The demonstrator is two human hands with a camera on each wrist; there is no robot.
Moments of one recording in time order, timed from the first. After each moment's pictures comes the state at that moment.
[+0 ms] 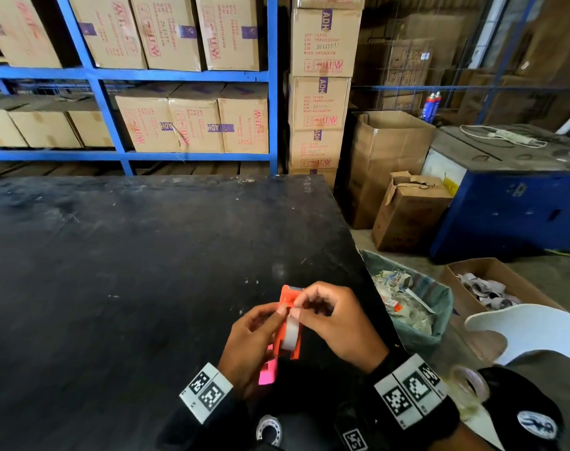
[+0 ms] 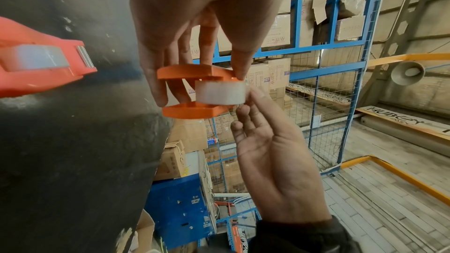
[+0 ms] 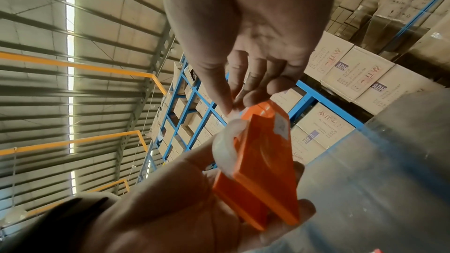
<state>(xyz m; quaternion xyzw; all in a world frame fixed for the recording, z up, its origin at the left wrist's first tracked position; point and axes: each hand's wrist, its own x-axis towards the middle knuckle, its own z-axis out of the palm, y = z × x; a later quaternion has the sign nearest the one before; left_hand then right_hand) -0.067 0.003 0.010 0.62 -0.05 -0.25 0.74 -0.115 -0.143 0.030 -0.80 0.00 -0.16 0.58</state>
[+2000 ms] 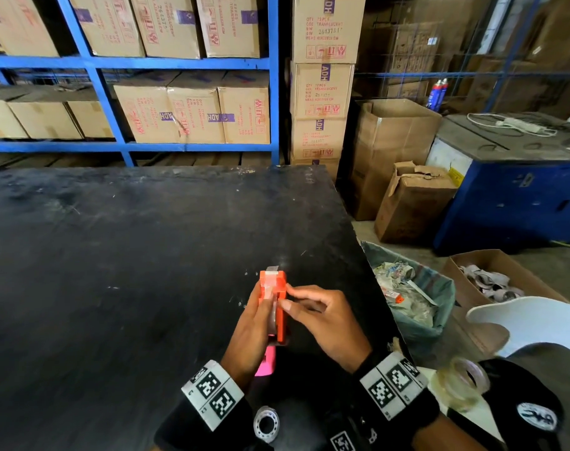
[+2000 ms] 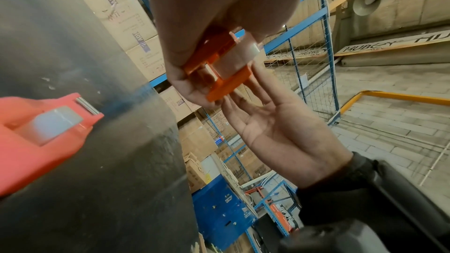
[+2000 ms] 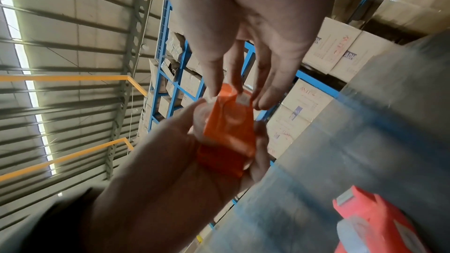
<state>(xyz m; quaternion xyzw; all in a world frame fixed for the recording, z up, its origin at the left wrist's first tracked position) -0.062 -0.003 0.003 0.68 -0.17 -0.17 0.69 -0.108 -0.134 0.008 -0.73 0.06 -0.14 0.67</state>
